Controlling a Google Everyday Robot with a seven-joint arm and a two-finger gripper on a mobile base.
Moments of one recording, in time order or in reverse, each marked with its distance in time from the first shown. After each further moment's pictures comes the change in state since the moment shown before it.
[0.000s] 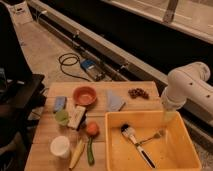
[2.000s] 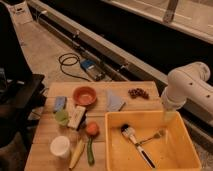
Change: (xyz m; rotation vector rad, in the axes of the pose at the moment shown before) arm 0.000 0.000 0.000 0.000 0.000 0.000
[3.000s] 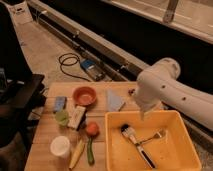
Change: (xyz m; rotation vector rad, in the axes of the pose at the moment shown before) arm -0.157 0.032 -0.044 0.096 -0.048 -0.609
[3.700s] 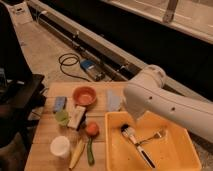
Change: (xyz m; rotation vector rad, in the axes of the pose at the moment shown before) arm -0.030 -0.011 -0.009 0.008 0.033 -0.162
